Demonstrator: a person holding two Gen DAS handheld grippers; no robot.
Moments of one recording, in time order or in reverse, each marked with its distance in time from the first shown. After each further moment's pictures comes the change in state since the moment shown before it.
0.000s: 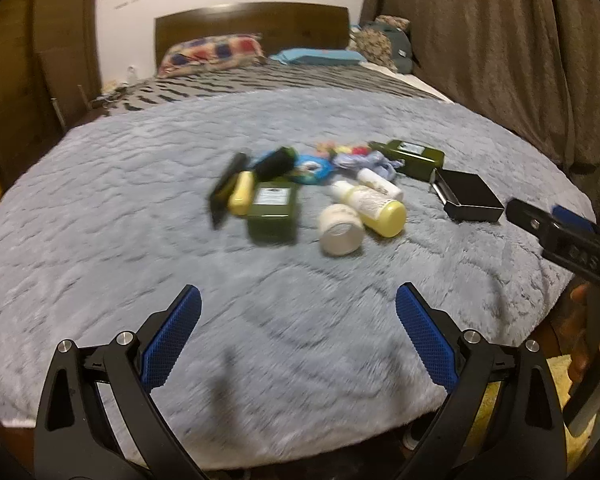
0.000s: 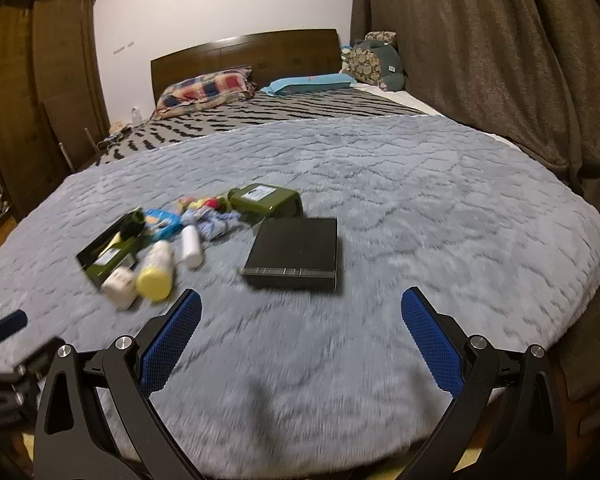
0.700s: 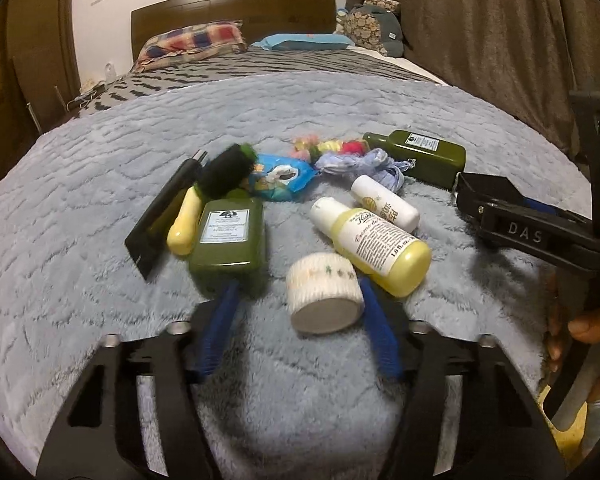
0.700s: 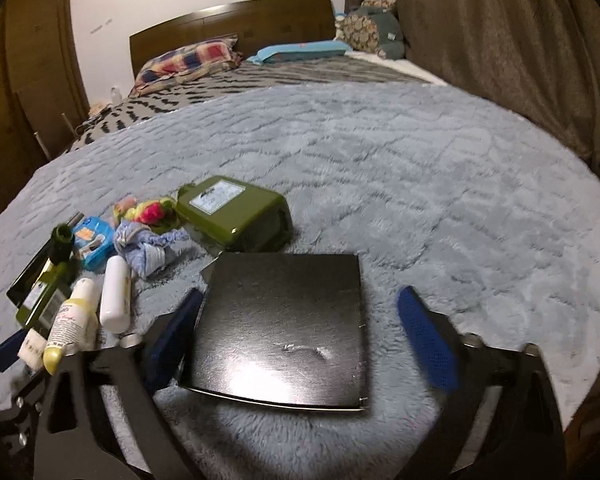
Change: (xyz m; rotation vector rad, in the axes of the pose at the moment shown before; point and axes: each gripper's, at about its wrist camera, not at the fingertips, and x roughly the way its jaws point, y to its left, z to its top) left arm 0.073 -0.016 0.030 0.039 0.042 -0.020; right arm 0.101 -0.001 0.025 0.021 0.110 -0.021
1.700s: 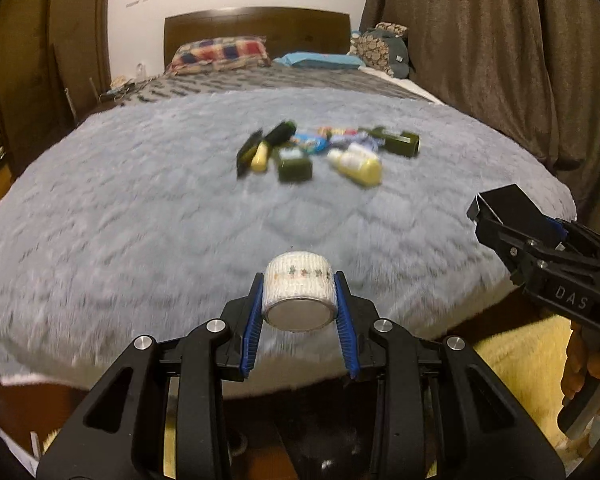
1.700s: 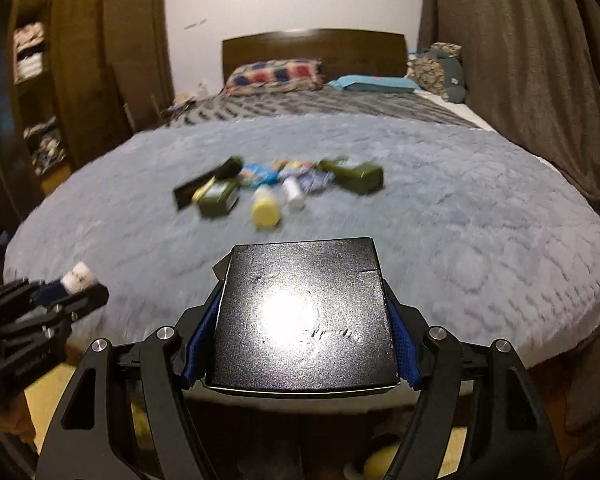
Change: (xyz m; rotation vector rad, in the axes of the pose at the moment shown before) left arm -0.155 0.016 -0.109 -0.070 -0.055 0.019; right arm -0.177 0.042 -0.111 -0.210 -0.067 0.197
